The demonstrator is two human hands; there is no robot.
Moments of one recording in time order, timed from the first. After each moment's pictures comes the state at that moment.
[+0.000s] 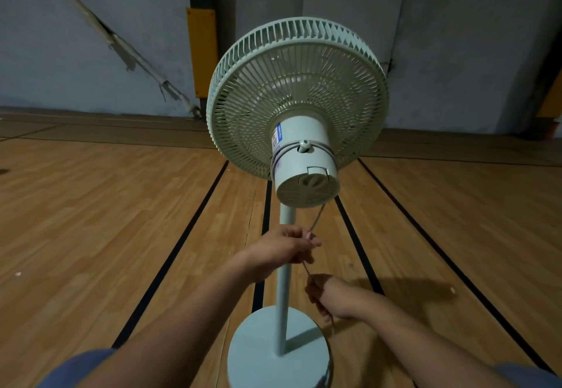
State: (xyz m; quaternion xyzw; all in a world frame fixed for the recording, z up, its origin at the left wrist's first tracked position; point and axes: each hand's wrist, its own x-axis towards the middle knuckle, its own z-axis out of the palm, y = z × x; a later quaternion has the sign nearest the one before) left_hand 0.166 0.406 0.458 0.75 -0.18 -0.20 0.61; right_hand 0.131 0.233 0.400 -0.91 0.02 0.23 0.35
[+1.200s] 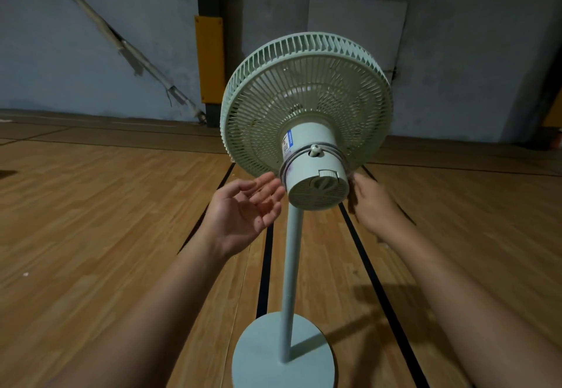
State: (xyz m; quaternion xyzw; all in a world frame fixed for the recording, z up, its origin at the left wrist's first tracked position) left_hand 0.179 0.480 0.506 0.30 -0.12 -0.20 0.93; right_hand 0.186 0.196 0.523 -0.90 -0.06 -0.23 0.35
